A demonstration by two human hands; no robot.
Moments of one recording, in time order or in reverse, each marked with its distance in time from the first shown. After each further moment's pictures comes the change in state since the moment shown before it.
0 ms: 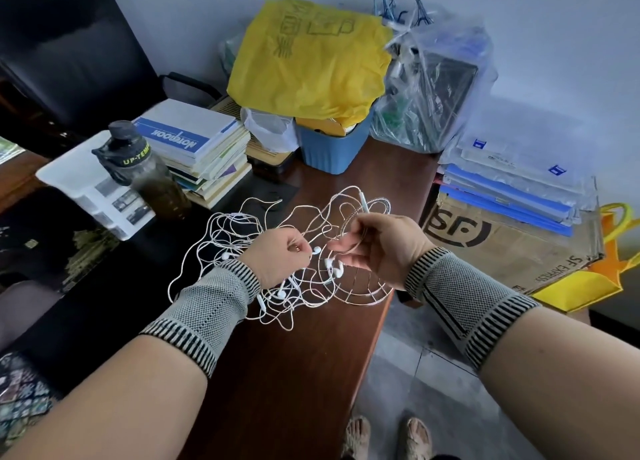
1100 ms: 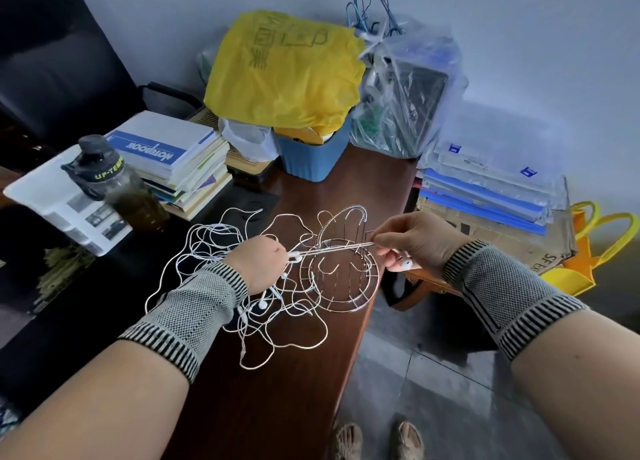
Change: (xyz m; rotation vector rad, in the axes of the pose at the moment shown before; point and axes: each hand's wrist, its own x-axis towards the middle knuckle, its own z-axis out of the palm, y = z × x) left_hand 0.014 0.019 0.001 0.435 -0.071 -0.073; right_hand -0.025 -0.038 -0.070 -0.607 0.035 -0.103
